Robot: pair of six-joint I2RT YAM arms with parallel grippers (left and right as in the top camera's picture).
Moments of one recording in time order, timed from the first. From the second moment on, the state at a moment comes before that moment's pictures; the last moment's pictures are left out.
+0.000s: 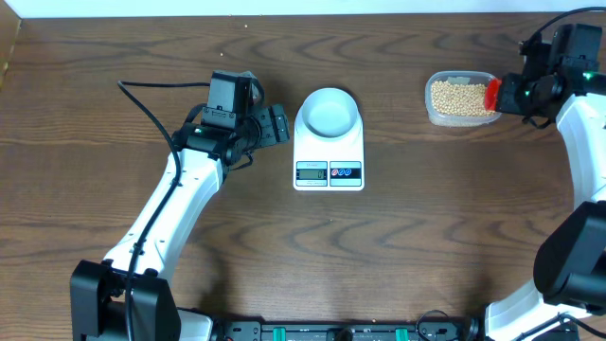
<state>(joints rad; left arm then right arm) -0.24 1.55 1.14 -0.53 0.12 -0.44 -0.21 1.81 1.51 -0.76 -0.15 -0.01</state>
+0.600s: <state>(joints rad) -0.24 1.55 1.14 -0.53 0.12 -0.44 -0.21 1.83 1.51 -0.72 -0.16 -0.01</state>
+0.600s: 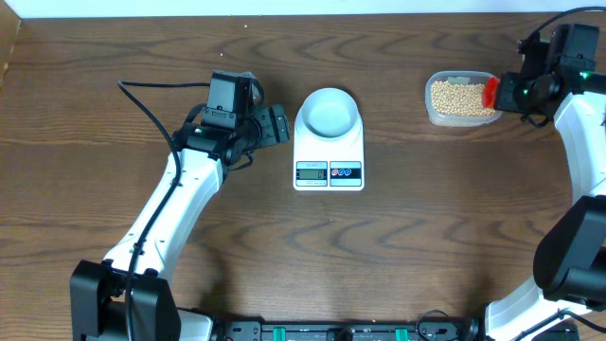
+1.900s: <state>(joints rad) -0.24 1.55 1.14 -0.53 0.12 -0.44 -0.21 1.93 1.41 -0.59 -0.50 -0.03</state>
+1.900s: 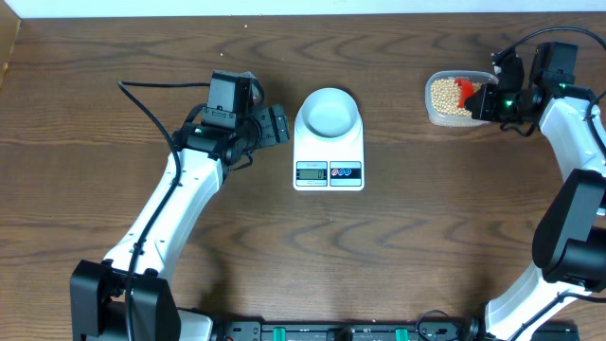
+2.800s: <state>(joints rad) -0.24 1.55 1.14 -0.53 0.12 -0.44 -0.36 1.99 1.41 -0.61 -0.80 -0.01</state>
